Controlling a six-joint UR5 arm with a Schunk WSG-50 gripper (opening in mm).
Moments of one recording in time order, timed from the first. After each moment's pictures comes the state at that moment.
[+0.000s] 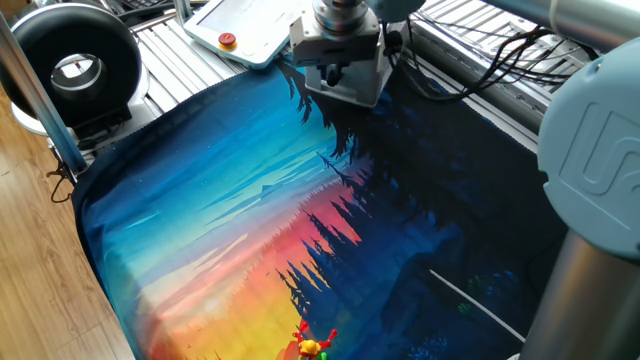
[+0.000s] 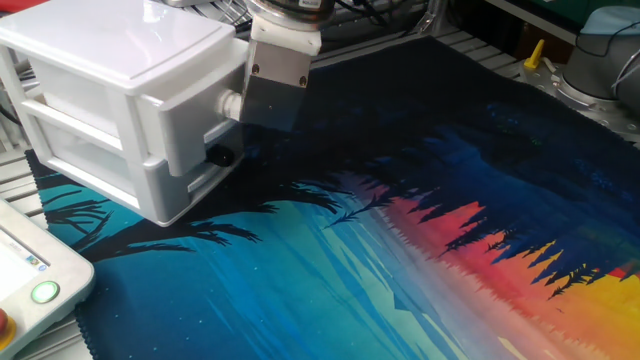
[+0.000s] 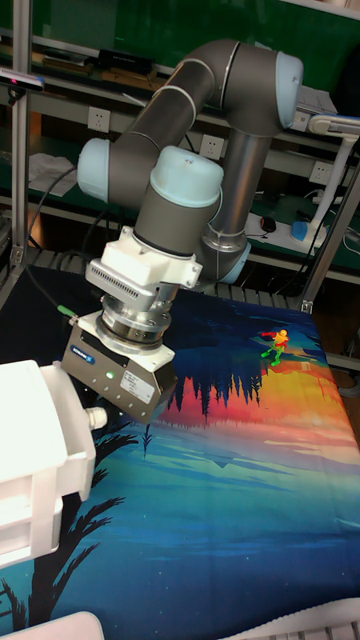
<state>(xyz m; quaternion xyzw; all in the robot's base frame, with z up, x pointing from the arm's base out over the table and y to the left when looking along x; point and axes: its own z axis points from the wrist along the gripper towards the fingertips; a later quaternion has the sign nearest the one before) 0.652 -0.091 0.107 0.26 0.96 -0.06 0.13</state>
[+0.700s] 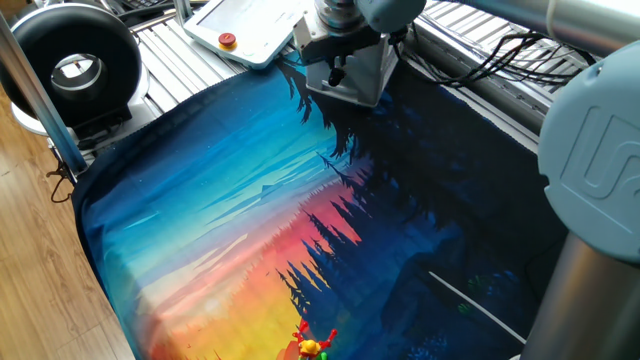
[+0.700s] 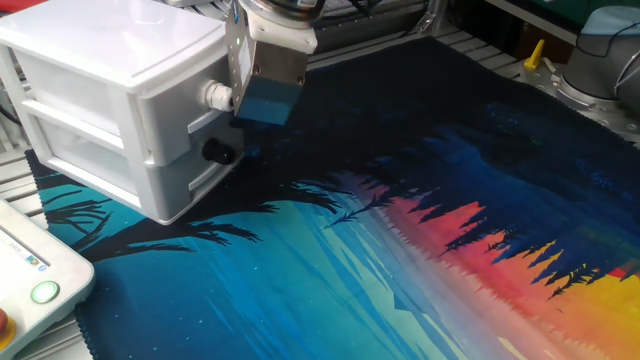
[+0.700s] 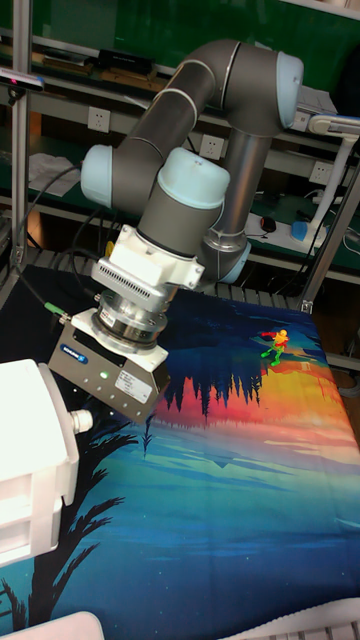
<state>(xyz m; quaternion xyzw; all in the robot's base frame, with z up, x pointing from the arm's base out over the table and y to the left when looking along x) 0.660 -0.105 0.112 0.21 0.96 -0.09 0.15</state>
